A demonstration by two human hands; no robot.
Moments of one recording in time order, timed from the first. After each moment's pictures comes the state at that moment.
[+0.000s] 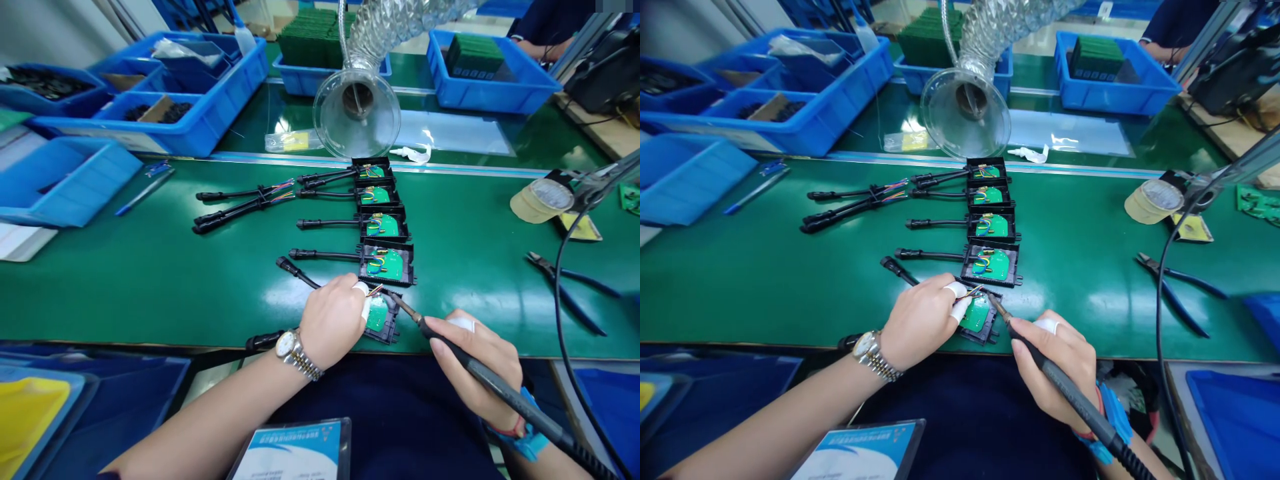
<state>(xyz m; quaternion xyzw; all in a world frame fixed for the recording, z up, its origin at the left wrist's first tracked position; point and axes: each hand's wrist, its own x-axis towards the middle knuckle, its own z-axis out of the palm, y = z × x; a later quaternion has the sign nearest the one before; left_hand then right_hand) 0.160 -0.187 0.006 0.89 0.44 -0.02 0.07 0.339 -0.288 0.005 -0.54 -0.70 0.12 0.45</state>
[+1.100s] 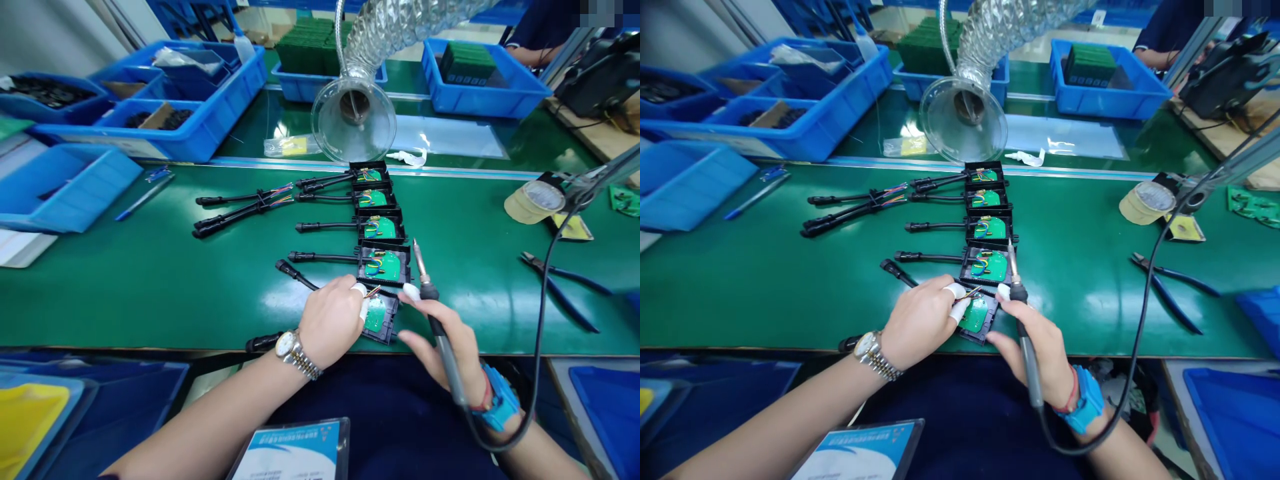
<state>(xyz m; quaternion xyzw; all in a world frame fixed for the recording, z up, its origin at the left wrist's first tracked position) 0.160 -0.188 0.009 0.90 0.44 -0.02 0.08 0.332 -0.279 -0.025 -0.57 -0.69 0.13 0.42</state>
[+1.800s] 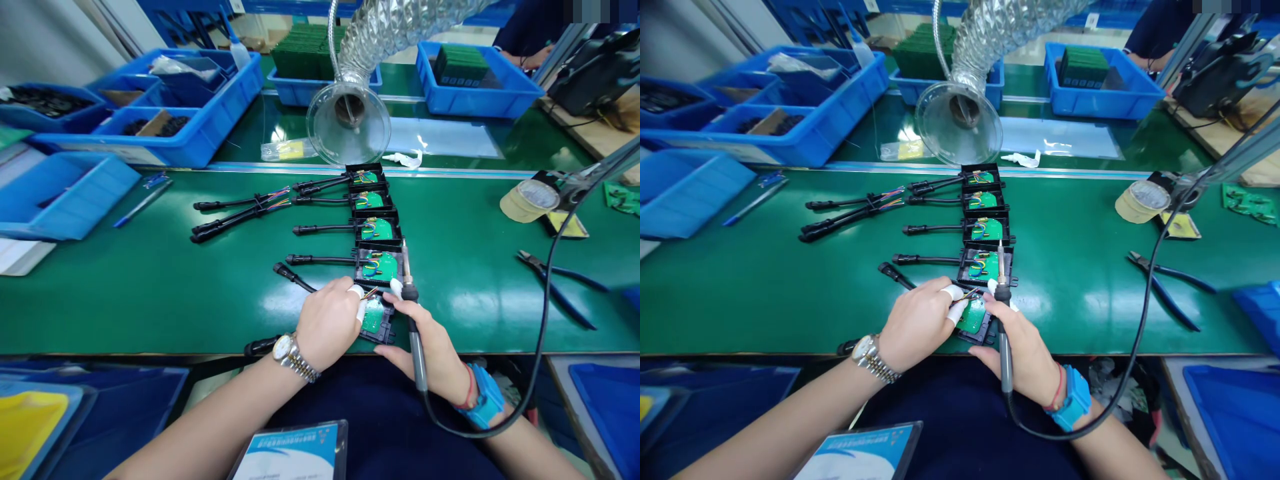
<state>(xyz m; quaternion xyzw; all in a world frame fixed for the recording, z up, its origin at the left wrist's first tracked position) 0.161 -0.189 0.011 0.89 0.44 -0.02 0.08 0.322 -0.276 -0.039 -0.54 -0.73 0.19 0.37</state>
